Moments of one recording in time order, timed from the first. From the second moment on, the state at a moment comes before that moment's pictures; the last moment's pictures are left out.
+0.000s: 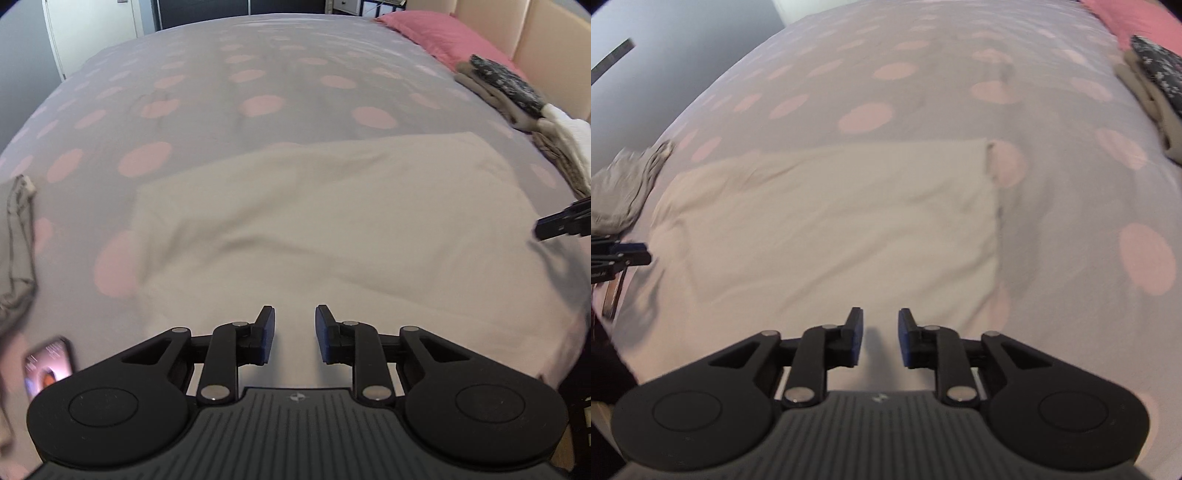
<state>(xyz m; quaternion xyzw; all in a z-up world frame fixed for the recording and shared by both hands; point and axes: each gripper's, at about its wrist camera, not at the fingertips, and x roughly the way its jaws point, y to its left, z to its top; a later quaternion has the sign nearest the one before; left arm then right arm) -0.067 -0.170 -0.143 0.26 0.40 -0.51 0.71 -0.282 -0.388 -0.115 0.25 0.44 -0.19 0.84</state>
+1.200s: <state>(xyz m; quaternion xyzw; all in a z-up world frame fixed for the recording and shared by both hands) -0.126 -0.220 -0.158 0.29 0.40 -0.50 0.71 -0.287 -0.420 -0.103 0.29 0.44 -0.30 0.79</state>
